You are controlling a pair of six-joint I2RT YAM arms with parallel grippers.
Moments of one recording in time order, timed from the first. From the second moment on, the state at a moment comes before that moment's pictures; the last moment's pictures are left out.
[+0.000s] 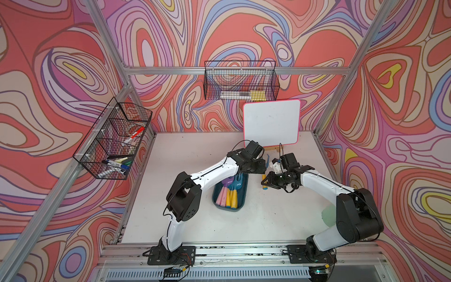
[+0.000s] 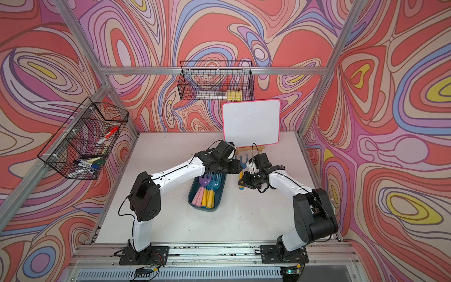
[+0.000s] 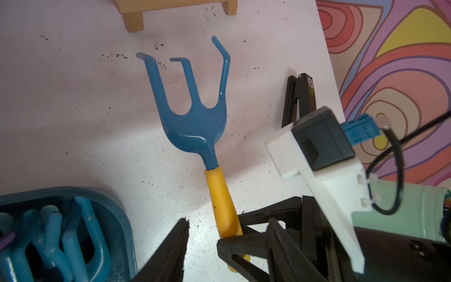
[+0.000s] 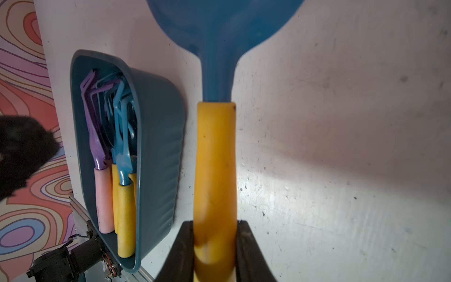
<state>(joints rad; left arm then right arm) -0.81 2.02 1.74 -0.58 0.14 -0.63 0.26 1.53 0.93 -0.52 -0.49 0.40</state>
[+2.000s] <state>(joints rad) -0.80 1.82 1.52 -0.76 -0.07 -0.64 0.32 1.36 0.87 -0.38 -0.36 0.40</state>
